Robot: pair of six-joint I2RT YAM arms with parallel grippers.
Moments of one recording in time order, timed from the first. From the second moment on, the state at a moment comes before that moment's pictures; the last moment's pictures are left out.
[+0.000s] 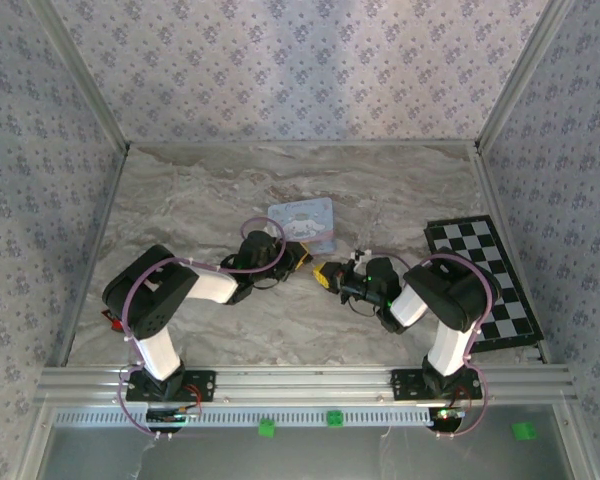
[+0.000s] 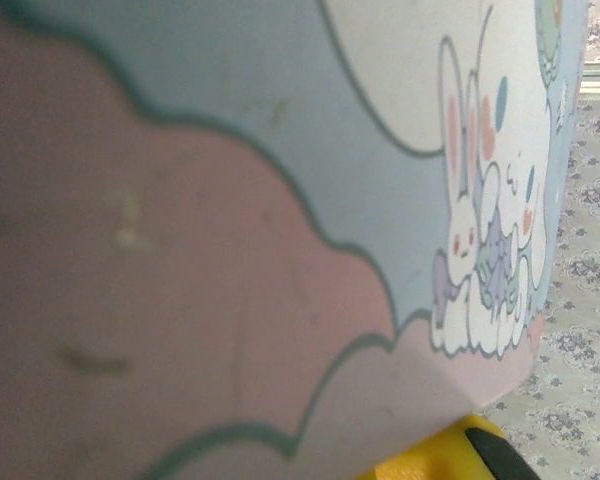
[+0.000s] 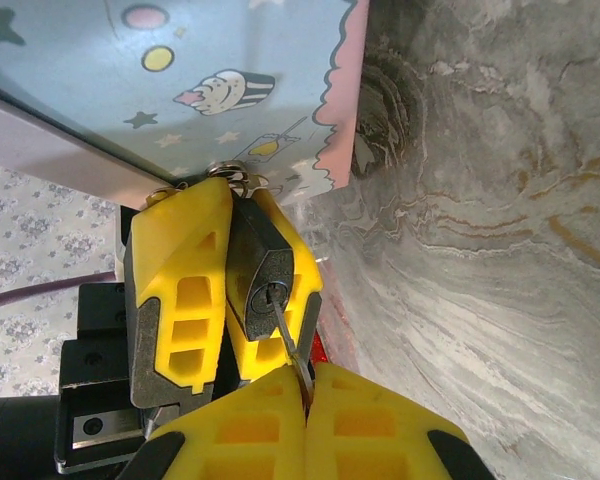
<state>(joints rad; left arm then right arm) -0.73 1.74 0.63 0.68 0.21 -1.46 0.62 1.78 0.28 1.27 -0.41 1.66</state>
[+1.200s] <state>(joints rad) -0.73 1.74 0.63 0.73 0.15 -1.46 0.52 1.82 0.34 1.27 -0.54 1.69</state>
